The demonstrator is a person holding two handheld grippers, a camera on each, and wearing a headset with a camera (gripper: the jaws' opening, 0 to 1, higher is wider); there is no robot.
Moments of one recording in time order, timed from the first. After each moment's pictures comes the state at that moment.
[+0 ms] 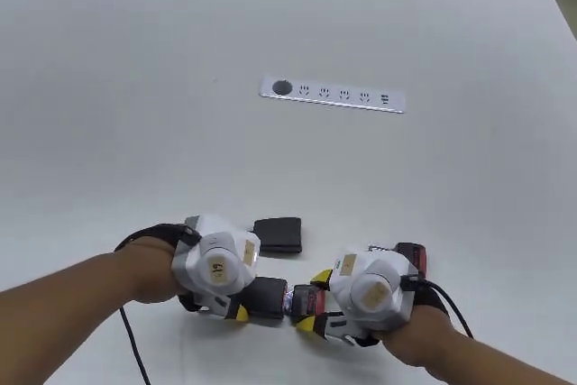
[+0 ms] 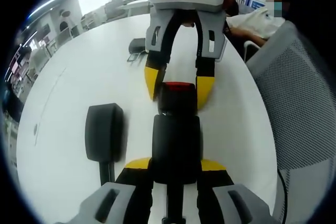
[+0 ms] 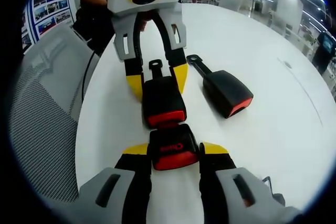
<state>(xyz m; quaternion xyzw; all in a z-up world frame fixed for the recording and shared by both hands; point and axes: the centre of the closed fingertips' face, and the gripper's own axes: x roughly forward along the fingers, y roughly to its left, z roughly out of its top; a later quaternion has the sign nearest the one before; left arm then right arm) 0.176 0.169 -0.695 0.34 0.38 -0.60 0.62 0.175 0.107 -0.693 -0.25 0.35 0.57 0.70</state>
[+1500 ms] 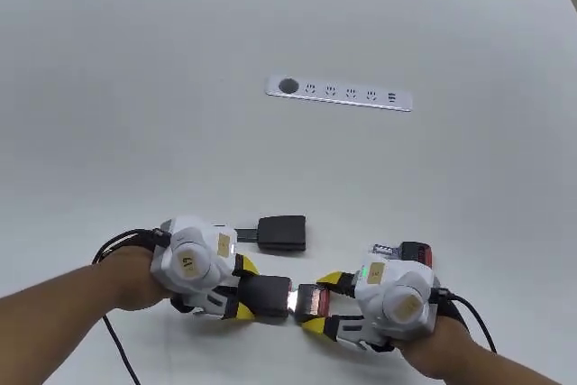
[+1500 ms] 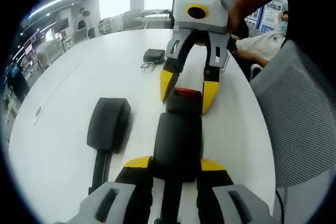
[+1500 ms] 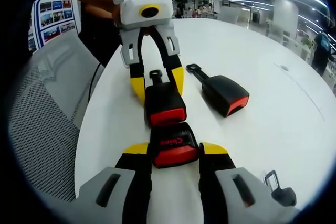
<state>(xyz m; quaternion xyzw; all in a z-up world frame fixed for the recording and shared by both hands) 0.175 0.169 -0.687 0.25 0.35 -0.59 0.68 0.174 0.102 -0.688 -0.20 0.31 0.59 0.72</state>
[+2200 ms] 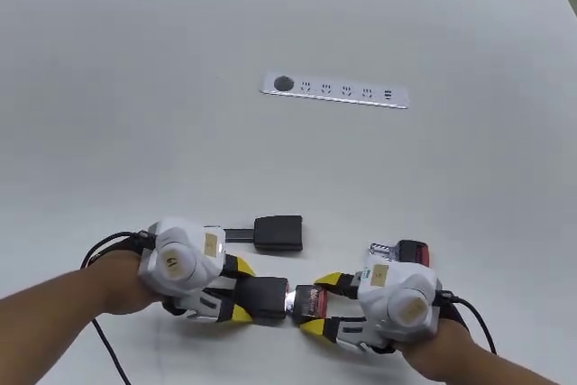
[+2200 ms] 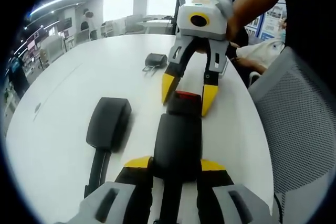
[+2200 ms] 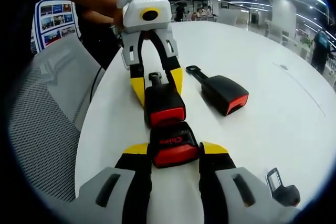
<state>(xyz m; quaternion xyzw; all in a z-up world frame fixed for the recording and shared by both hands) 0.176 0.170 -0.687 0.22 0.35 -0.60 0.69 0.173 0.102 -0.686 -0.18 0.30 0.59 0.72</state>
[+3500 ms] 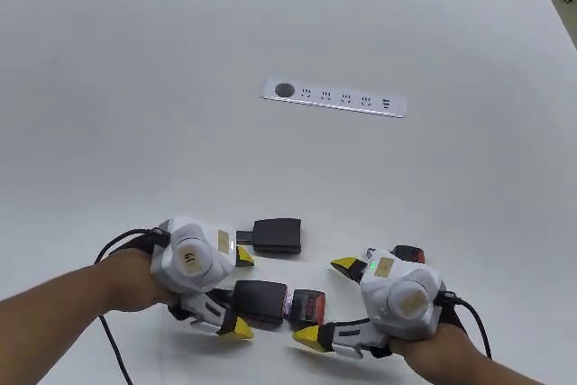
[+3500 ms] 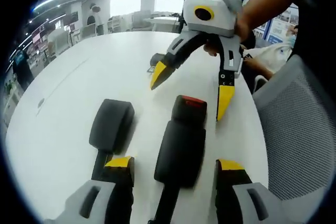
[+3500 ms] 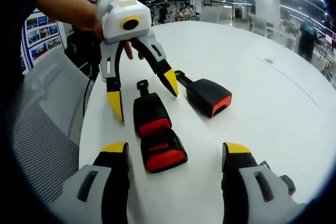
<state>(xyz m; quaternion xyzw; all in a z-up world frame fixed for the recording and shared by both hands) 0.174 0.161 -0.677 0.21 0.37 -0.57 0.70 0.184 0.092 -0.675 -0.15 0.32 0.54 0.76</state>
